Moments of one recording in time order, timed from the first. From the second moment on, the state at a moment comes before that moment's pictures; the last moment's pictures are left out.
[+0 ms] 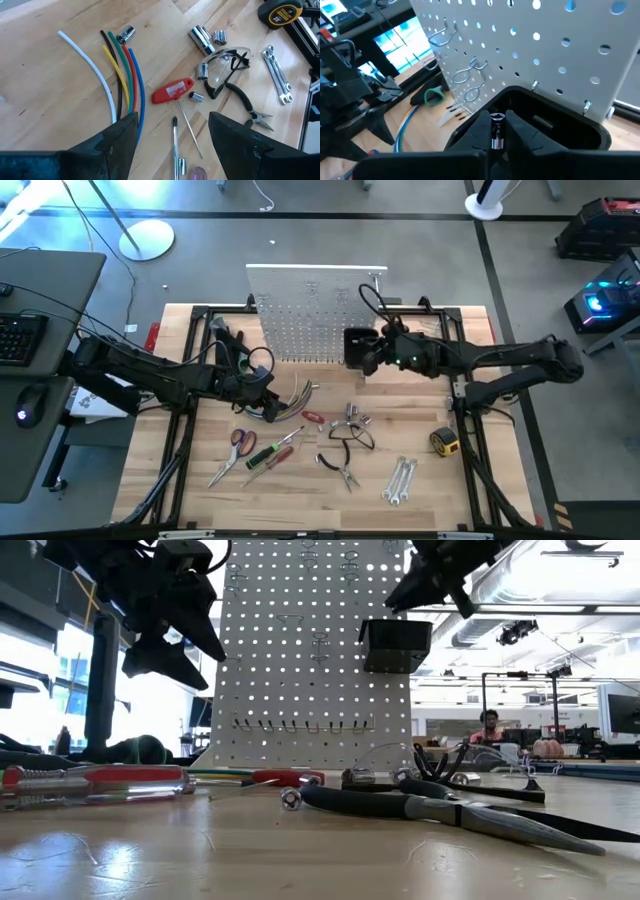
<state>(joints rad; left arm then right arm) -0.14 1.16 0.67 -0.29 -0.20 -0.90 -0.06 1.19 0.93 -0.20 0.50 0.55</state>
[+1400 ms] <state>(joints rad) -0.14 1.16 0.67 -0.29 -0.10 -0.99 0.30 1.32 0.94 -0.61 -0.01 0.53</state>
